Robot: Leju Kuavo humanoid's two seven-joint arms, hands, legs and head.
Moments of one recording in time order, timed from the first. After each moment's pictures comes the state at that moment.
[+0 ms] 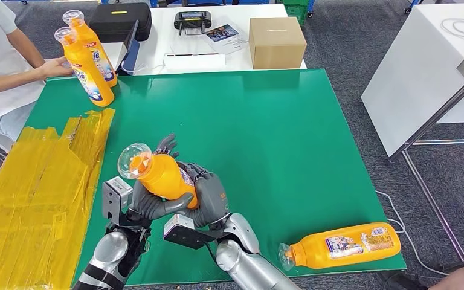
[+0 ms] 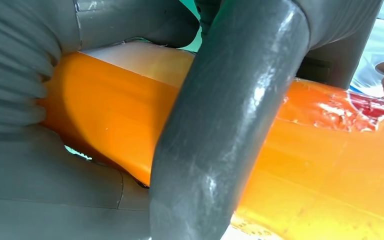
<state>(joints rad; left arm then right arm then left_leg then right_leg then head) -0.16 -0.10 -0.34 -1.43 0.01 0.00 -0.43 -0.35 0.33 0.69 -0.81 0.56 -0.49 -0.50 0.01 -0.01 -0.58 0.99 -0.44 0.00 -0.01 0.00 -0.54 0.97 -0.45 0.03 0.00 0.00</state>
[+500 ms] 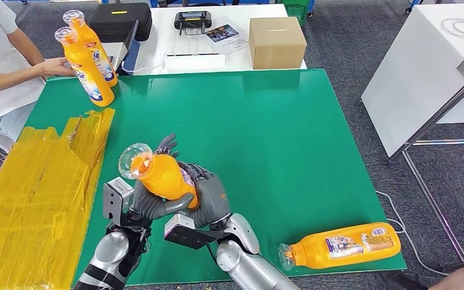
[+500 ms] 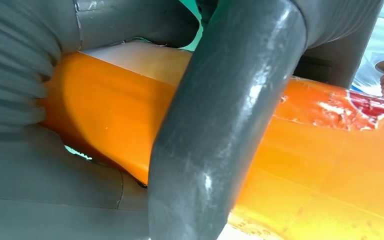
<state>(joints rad) -0.16 -0.10 -0.35 -1.43 -0.01 0.01 -0.44 -0.35 0.33 0.69 -0.82 0.56 -0.49 -0.50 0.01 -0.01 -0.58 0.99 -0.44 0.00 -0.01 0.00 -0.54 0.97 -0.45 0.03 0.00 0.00</state>
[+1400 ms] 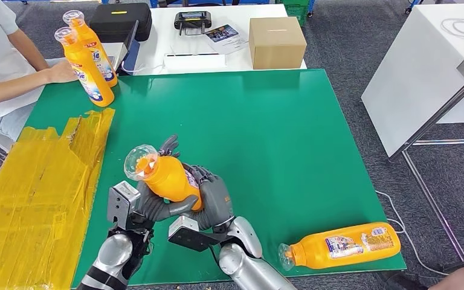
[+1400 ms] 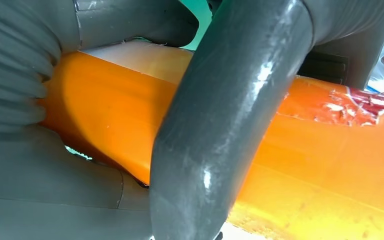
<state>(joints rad) -0.15 -0.11 -0.36 -1.44 -0.05 0.05 -0.45 -0.31 0.31 0.66 -0.86 0.57 -0.49 -0.49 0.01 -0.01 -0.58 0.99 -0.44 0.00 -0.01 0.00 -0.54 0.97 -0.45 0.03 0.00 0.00</state>
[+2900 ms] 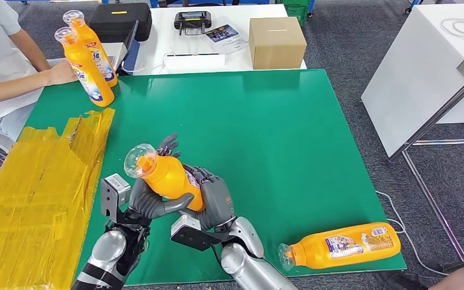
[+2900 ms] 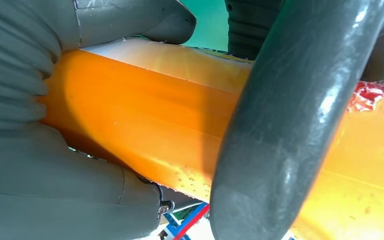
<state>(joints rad) -0.16 -0.10 -0.32 -1.43 0.06 -0.04 -0.42 -0.31 0.31 0.64 -0.85 0.57 -0.48 -0.50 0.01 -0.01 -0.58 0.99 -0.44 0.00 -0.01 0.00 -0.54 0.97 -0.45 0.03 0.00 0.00</state>
